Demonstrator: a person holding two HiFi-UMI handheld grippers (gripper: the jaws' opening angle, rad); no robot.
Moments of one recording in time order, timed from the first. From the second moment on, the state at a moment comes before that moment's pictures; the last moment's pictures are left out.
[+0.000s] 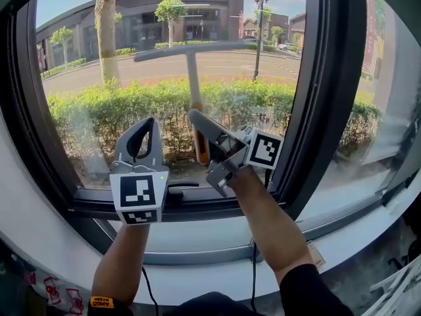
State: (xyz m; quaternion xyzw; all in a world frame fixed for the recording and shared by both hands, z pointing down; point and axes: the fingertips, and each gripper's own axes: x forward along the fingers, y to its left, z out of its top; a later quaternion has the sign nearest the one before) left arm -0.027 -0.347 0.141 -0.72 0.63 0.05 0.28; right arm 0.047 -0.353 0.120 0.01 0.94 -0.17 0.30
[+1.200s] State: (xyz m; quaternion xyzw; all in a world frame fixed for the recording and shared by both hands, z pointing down) left arm 0.026 -0.371 0.313 -0.76 0.63 -0.01 0.15; right arm 0.104 -0.336 0.329 -0.02 0.92 -0.29 0.27
